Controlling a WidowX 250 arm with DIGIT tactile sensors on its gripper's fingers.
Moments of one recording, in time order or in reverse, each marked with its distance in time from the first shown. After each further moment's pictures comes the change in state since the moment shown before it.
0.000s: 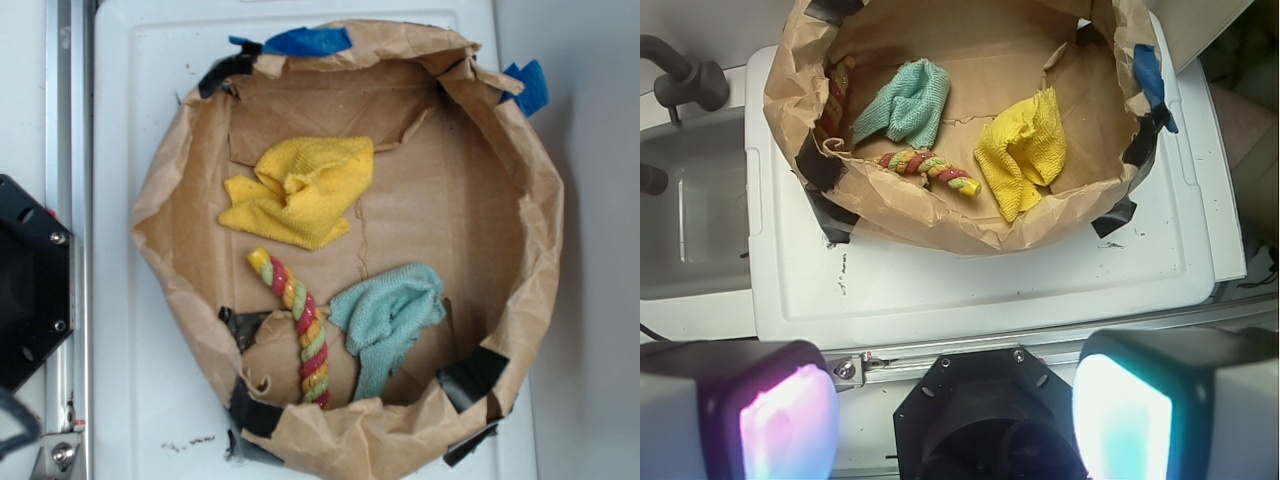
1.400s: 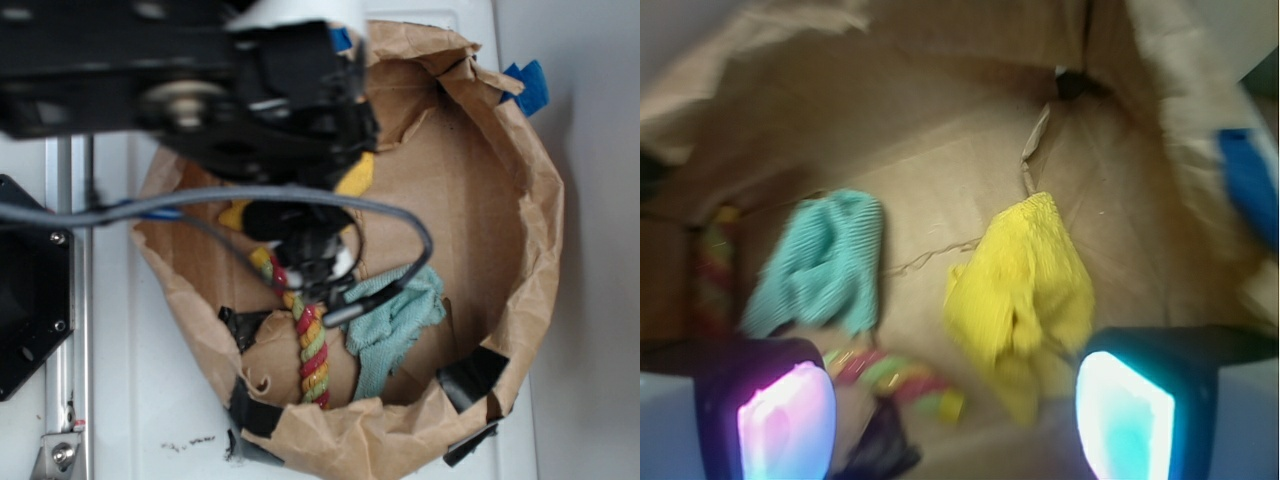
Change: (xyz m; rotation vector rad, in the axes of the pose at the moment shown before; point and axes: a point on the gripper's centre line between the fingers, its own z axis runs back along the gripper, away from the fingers) arm 0.116 0.038 -0.128 0.007 -0.029 0.268
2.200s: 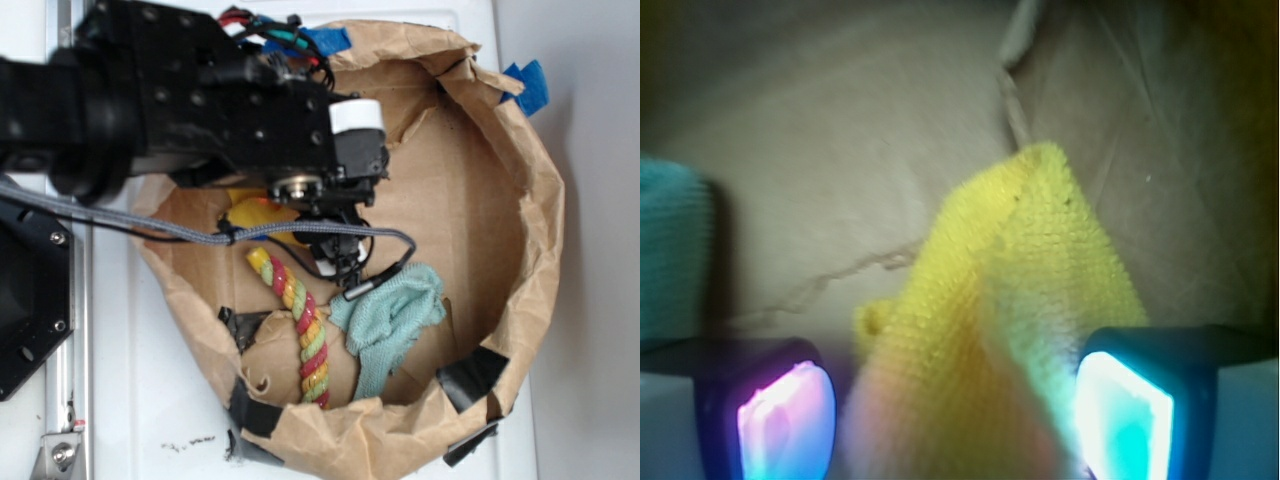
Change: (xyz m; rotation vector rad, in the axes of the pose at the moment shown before) arm -0.006 0.013 -0.083 0.093 0.016 0.047
